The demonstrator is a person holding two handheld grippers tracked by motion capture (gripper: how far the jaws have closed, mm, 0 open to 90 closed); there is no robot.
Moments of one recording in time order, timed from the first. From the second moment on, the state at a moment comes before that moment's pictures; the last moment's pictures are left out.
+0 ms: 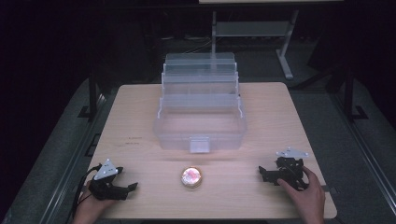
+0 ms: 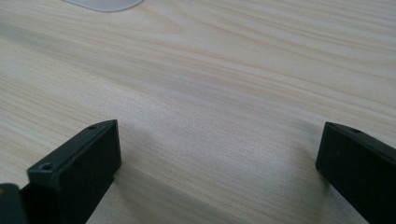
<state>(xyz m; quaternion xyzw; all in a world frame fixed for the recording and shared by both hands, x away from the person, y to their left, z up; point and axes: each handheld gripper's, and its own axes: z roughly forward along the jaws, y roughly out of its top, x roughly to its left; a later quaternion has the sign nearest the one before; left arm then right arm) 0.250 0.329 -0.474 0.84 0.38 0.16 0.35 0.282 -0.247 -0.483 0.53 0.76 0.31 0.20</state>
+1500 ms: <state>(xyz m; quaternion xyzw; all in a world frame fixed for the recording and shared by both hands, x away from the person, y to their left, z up) 0.259 0.309 -0.456 0.86 0.35 0.13 0.34 0.282 -0.247 -0.484 0.53 0.76 0.32 0.20</state>
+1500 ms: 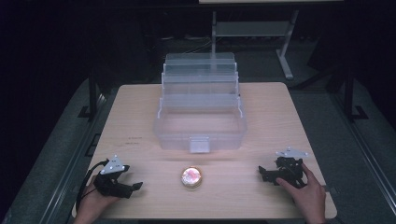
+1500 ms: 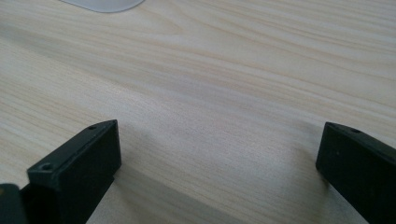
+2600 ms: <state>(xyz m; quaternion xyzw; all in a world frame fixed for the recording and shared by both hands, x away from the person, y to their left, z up) 0.269 0.279 -0.442 0.88 0.31 0.11 0.34 0.282 -0.247 -0.484 0.53 0.76 0.32 0.20</state>
